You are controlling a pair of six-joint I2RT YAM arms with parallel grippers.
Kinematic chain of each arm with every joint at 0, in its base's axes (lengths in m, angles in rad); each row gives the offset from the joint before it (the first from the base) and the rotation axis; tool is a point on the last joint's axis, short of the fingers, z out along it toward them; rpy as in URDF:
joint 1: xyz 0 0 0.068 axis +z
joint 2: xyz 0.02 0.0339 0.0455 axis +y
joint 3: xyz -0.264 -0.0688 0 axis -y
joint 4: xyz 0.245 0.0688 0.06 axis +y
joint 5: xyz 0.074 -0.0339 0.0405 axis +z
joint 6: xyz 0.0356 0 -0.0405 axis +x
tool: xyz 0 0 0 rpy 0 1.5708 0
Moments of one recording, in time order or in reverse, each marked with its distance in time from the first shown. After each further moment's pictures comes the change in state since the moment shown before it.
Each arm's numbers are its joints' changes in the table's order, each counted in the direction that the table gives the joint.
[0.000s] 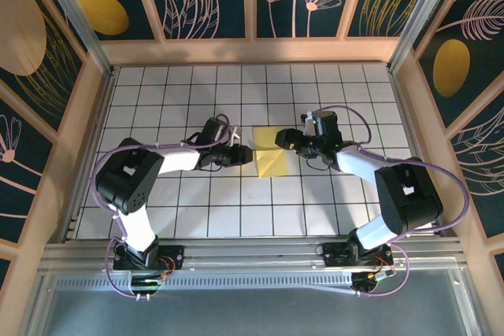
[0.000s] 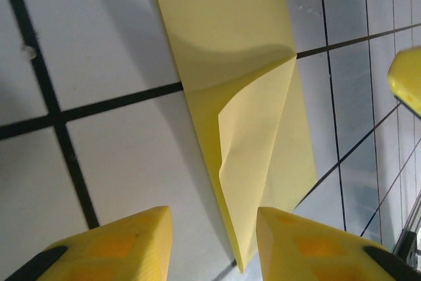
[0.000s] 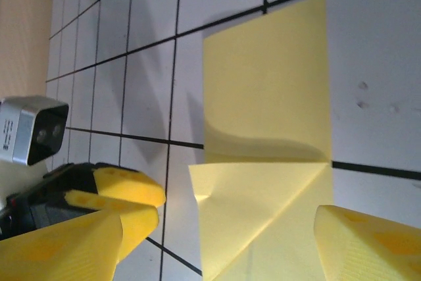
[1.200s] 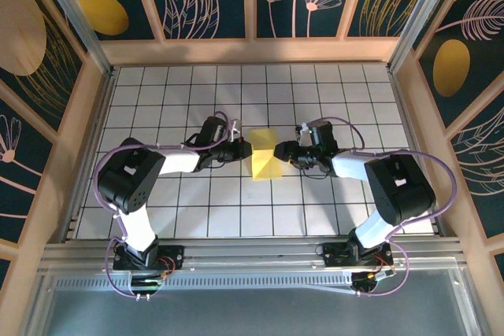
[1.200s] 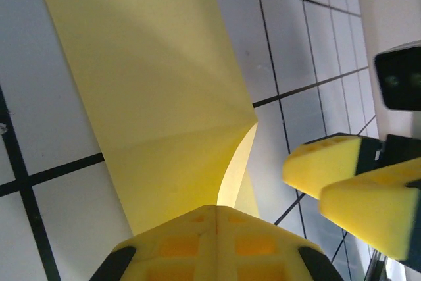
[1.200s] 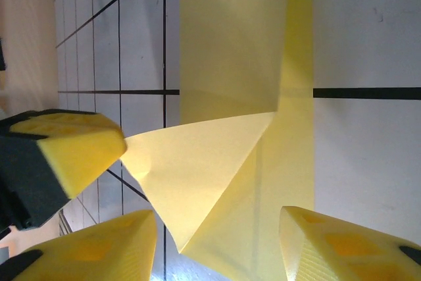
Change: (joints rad) left arm 0.003 -0.038 -0.076 -0.234 0.021 -0.103; right arm 0.026 0.092 -0.080 -0.144 0.125 0.084
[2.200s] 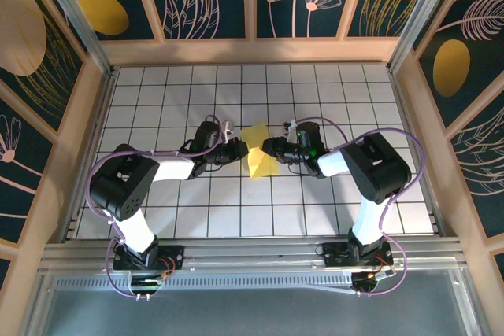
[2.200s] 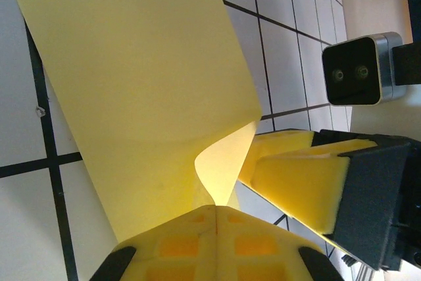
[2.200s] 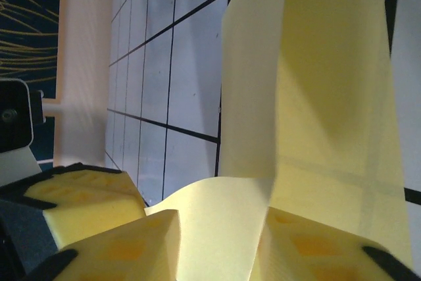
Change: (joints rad) left arm 0.000 -0.051 -0.081 -0.090 0.060 -0.096; right arm 0.079 0.225 0.037 -0.413 0.003 0.170
